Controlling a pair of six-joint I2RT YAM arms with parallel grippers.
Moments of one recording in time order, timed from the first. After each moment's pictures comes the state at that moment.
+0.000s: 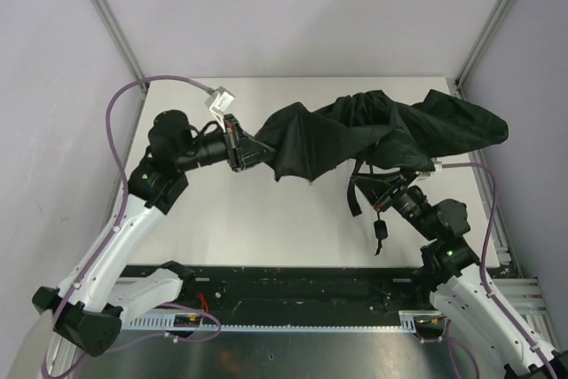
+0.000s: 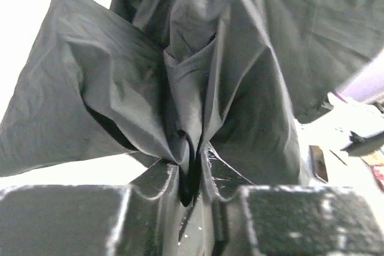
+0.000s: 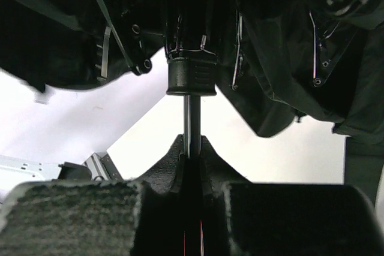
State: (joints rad) left arm -0.45 0.98 1.09 -0.21 0.70 -0.47; right arm 0.46 0.45 0.35 0.35 -0.33 0.61
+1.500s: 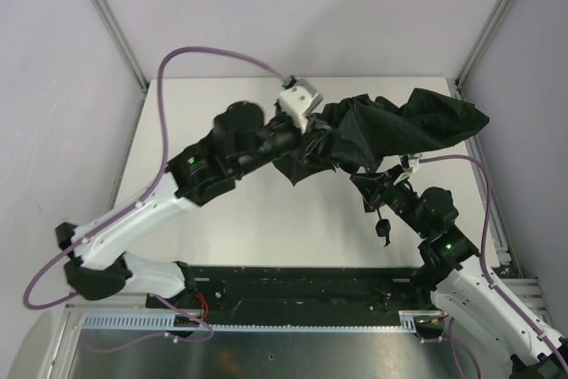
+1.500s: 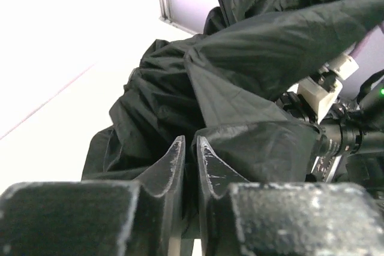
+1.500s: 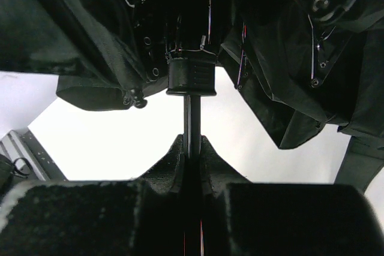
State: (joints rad) left arm -1.04 1.37 1.68 -0.44 -0.09 0.00; right arm 0.55 0.52 0.43 0.12 -0.14 0.35
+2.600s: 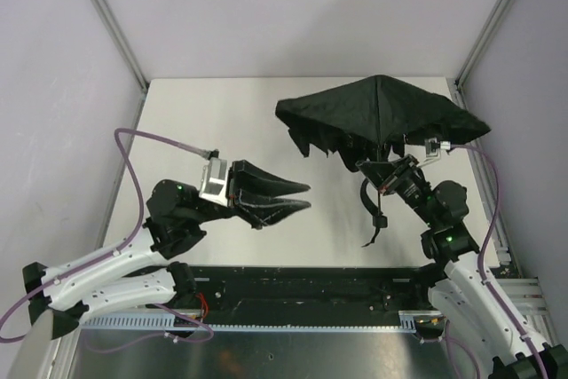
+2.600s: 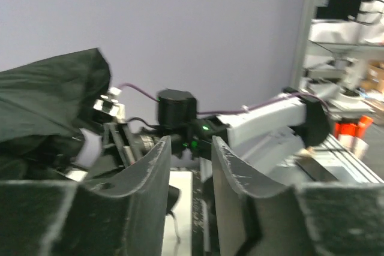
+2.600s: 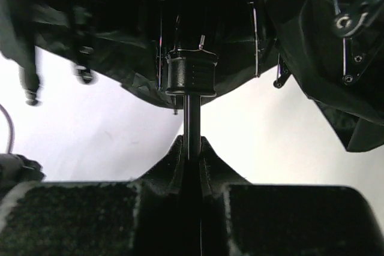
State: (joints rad) left arm -1.05 0.82 0.80 0.56 0.43 -0.25; right arm 0.35 0.57 0.43 0.29 -0.33 0.99
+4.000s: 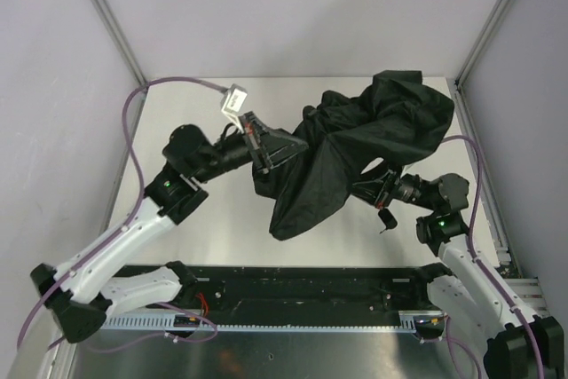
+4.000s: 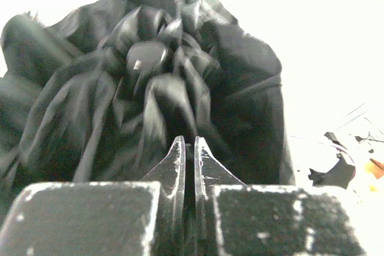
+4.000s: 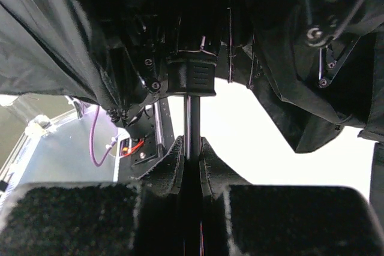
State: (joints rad) left arm -0.74 0.99 1.05 0.10 0.42 -0.68; right arm 0.26 0.76 0.45 0.69 -1.02 0.64
